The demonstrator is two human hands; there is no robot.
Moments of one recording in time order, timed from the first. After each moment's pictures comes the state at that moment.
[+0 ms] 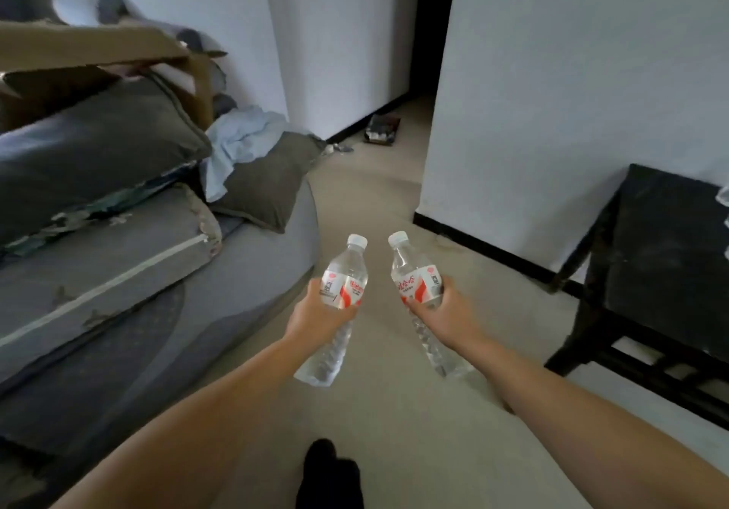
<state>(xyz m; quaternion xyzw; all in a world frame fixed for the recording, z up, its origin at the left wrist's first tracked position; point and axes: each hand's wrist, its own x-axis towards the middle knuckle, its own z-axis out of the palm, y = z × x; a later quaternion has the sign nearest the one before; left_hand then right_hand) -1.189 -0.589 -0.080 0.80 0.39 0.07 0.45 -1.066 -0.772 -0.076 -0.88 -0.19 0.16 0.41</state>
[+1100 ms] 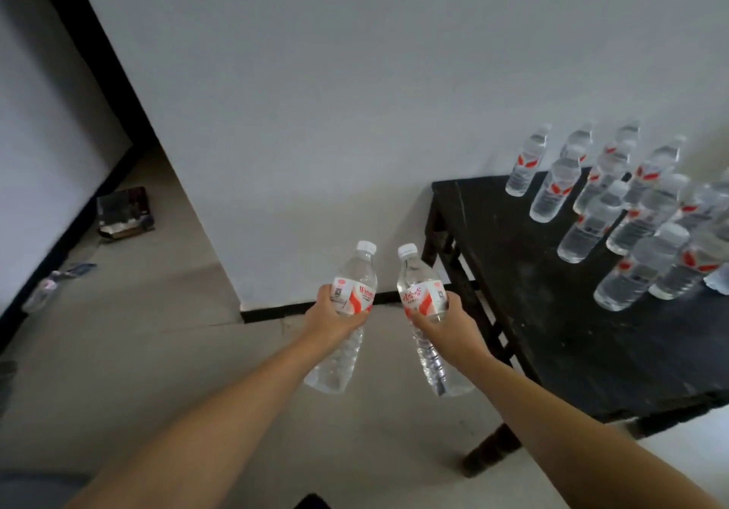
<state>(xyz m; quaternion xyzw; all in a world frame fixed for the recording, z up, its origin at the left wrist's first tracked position) -0.598 -0.580 -0.061 0.85 0.03 -0.13 0.51 -0.646 -0.781 -0.065 -0.88 0.20 0.04 0.44</state>
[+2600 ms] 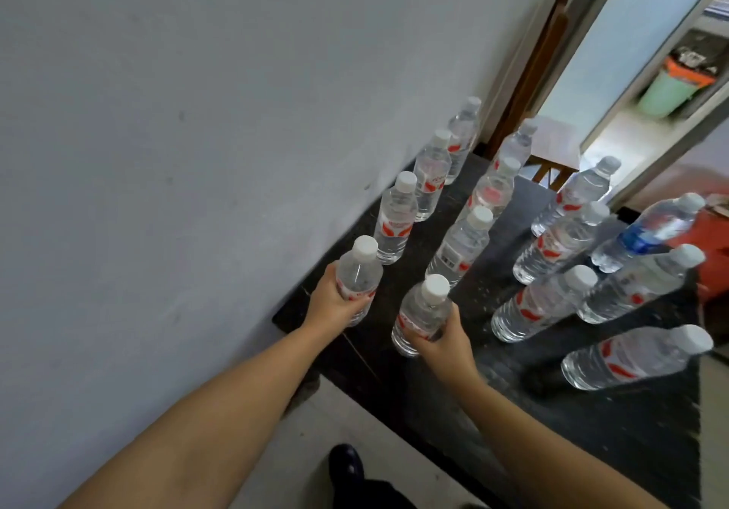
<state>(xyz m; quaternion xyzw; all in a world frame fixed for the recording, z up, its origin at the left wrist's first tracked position) -0.102 -0.982 -0.117 0.75 -0.29 -0.34 0.48 -0.293 -1.037 -0.119 -0.65 0.52 -0.22 0.51</state>
